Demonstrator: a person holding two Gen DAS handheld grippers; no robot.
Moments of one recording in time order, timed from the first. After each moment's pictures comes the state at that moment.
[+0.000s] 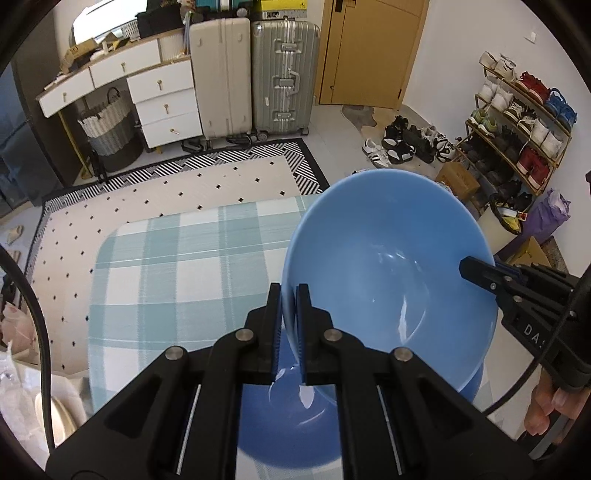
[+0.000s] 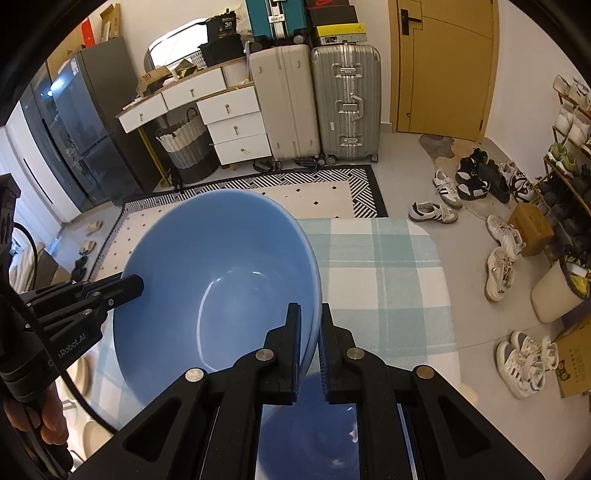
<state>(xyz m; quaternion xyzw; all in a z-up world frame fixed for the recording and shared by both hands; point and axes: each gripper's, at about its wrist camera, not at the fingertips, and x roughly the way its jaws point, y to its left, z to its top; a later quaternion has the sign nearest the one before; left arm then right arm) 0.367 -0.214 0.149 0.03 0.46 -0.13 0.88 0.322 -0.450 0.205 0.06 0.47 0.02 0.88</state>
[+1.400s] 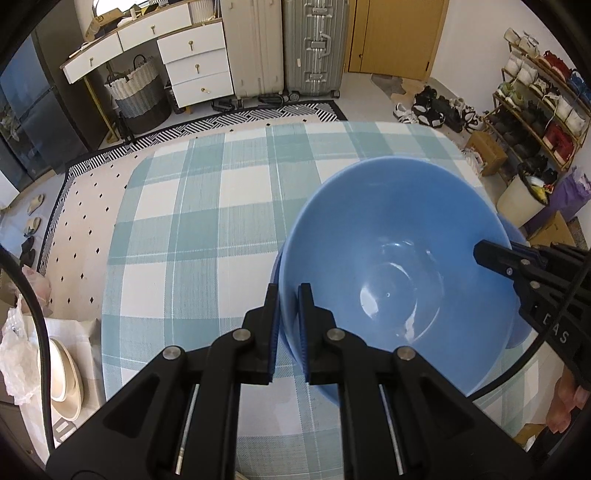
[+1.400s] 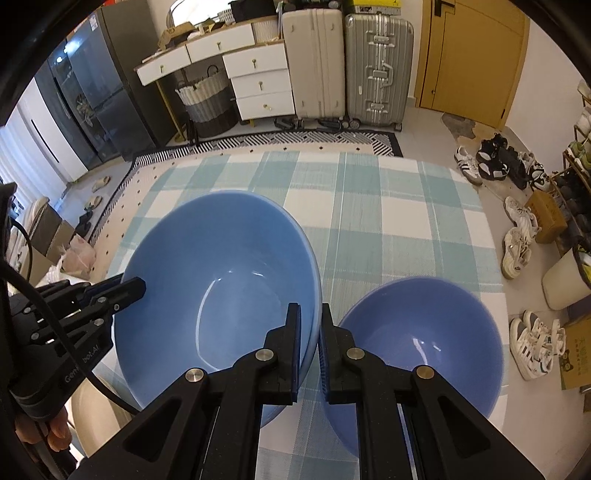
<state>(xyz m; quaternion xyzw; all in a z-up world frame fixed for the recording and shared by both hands) 0.290 -0.145 0.057 0.05 0.51 -0.08 0.85 0.277 -0.370 0.130 0.03 0.53 0.05 0.85</state>
